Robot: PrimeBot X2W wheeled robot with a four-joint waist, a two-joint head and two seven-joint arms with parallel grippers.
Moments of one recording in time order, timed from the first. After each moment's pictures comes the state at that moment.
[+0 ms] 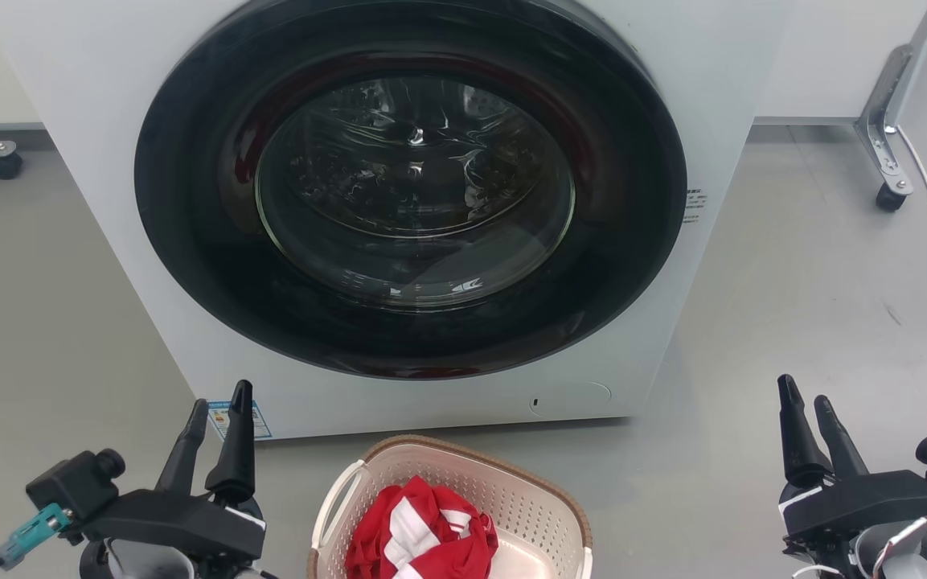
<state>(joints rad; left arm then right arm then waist) -0.13 0.17 -0.17 0.19 -0.92 -0.01 -0.09 -0.14 -0.20 0.17 0.24 0.92 0.01 -0.11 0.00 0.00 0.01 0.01</state>
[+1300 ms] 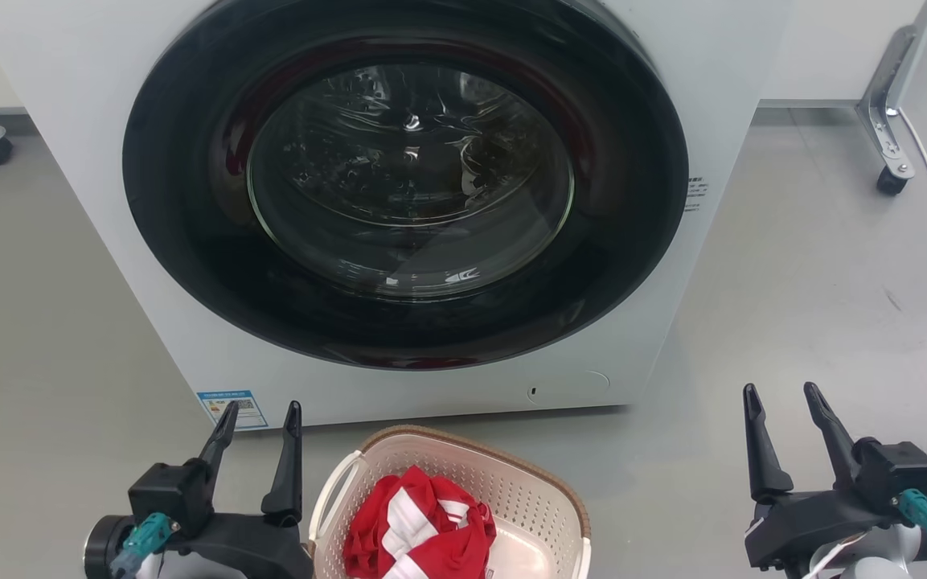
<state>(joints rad) -0.14 0.20 -0.32 0.23 -0.49 0.10 -0.17 -0.16 -0.24 0.29 0.27 0.41 -0.11 -0.23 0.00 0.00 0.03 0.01</state>
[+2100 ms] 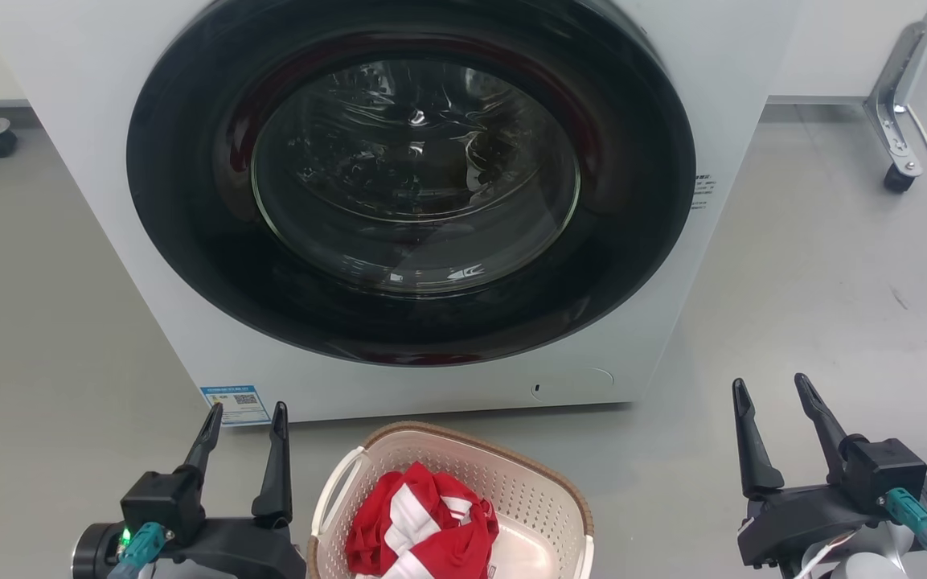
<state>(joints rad) -0.12 0.19 -0.28 0.23 -0.43 0.12 -0.20 -0.17 -0.25 0.31 0.27 0.34 -0.12 -0.25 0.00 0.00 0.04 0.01</state>
